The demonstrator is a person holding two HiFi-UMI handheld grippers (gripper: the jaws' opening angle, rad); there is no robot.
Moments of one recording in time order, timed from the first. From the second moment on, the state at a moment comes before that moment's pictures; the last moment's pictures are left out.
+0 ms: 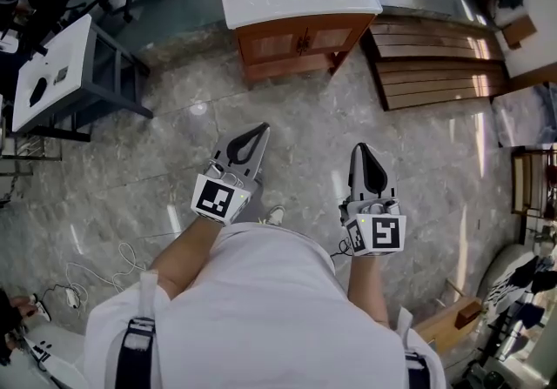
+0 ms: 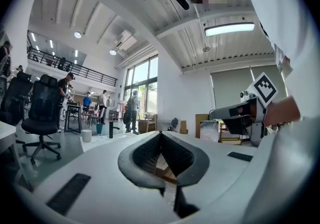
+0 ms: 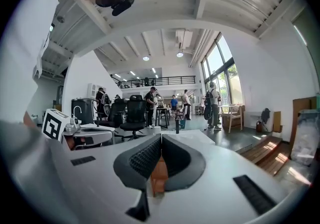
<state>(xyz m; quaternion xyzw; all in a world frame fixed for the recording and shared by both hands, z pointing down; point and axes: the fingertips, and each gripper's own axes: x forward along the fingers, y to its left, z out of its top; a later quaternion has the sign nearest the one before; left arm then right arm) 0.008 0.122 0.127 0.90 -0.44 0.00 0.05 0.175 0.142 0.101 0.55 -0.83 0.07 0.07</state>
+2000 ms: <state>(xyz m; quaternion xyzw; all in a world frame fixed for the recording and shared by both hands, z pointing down) 0.005 -0.001 0.084 0.86 -0.50 0.04 0.06 0.172 0.000 0.067 0.47 -0.87 0.10 0.11</state>
